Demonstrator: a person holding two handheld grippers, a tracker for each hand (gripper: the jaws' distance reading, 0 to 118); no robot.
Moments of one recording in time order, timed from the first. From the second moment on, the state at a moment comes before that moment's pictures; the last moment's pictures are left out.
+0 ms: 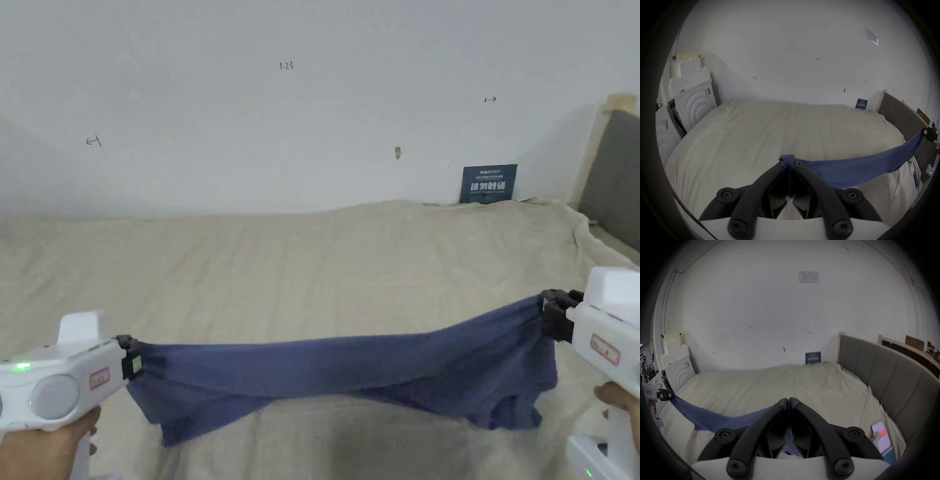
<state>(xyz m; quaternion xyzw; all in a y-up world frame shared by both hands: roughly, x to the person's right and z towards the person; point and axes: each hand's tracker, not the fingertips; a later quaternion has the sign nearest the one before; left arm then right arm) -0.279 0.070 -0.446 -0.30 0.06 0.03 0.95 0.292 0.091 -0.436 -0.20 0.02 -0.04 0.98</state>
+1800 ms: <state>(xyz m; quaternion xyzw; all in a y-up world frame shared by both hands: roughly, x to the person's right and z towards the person) -0.285 -0.046 -0.203 -0.41 0.11 0.08 0.90 0.287 -0.038 -0.196 -0.40 -0.04 -0.05 0.91</state>
